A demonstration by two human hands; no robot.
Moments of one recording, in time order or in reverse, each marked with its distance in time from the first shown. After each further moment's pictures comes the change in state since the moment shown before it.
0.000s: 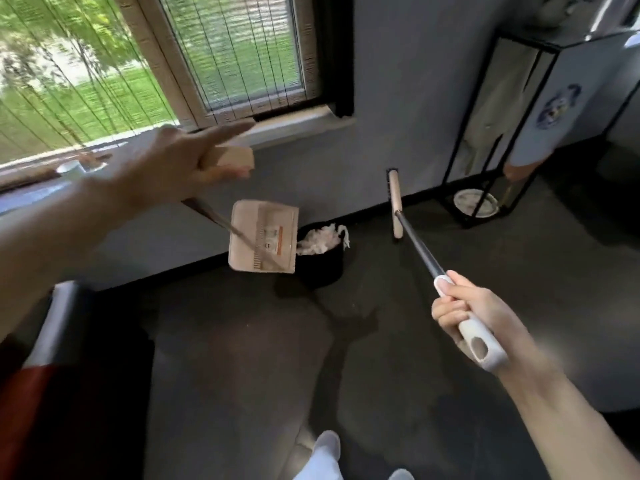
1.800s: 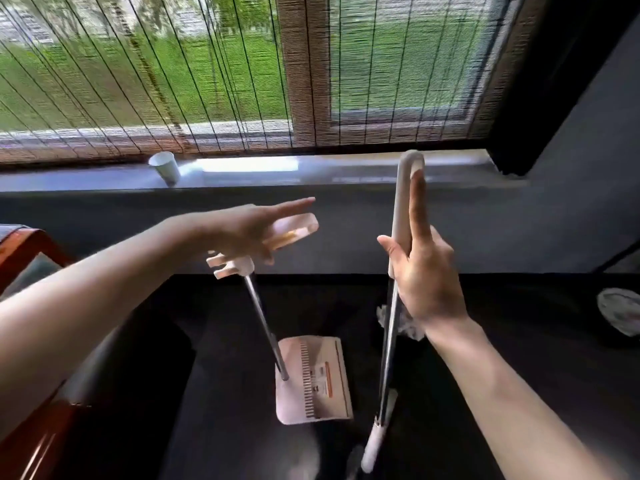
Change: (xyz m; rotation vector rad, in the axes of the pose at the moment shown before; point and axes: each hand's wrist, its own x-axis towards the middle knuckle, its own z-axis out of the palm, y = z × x) left_hand 0.046 -0.368 0.111 -0.336 -0.567 -0.492; right_hand 0.347 0.044 0.370 -1.387 -0.320 -1.436
